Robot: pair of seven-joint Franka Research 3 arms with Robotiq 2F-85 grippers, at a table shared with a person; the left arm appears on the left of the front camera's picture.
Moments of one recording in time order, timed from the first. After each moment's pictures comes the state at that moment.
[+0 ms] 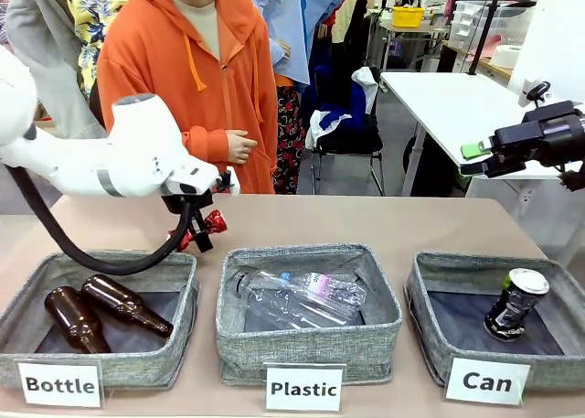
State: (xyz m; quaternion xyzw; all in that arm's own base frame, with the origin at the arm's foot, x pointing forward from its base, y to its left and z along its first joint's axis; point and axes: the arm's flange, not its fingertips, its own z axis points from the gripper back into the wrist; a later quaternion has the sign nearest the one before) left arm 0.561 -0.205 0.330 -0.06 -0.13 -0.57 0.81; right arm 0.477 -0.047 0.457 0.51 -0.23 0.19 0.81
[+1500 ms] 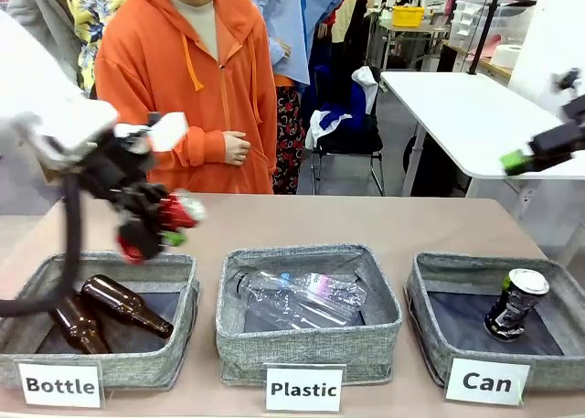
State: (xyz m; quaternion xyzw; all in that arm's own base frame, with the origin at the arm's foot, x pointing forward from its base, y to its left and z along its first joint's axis) left arm 0.361 -0.190 0.481 -0.26 -0.19 -0.67 0.66; right arm 0.449 -0.104 0.502 0.37 -0.21 0.24 0.87
